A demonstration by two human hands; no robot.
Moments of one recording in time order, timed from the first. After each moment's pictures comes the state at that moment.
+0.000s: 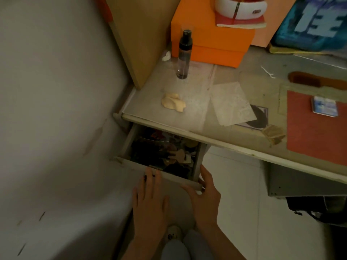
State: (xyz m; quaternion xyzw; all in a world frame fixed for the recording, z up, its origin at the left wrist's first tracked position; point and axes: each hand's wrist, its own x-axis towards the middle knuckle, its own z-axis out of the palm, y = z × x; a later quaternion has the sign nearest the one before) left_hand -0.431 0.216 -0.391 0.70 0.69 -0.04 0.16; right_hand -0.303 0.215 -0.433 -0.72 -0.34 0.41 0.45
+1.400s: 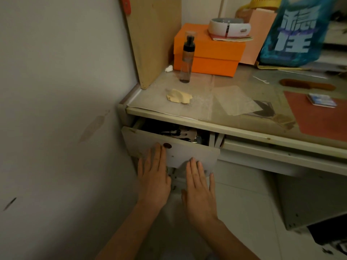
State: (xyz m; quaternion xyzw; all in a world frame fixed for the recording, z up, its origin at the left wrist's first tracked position) left_hand -0.457 0.282 -0.502 0.77 0.63 0.11 0.03; right_hand -0.330 0.233 -0.520 -0.72 -0.68 0.07 0.11
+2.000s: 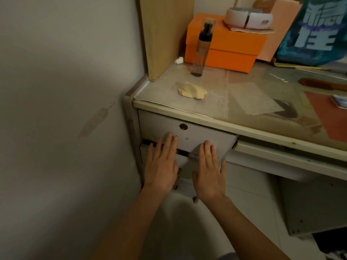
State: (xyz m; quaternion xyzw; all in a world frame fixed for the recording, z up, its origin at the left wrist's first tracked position) left_hand -0.457 0.339 -0.538 0.80 0.58 0.15 -0.02; right_hand -0.317 0.299 -0.535 -0.76 -0.64 0.07 0.10
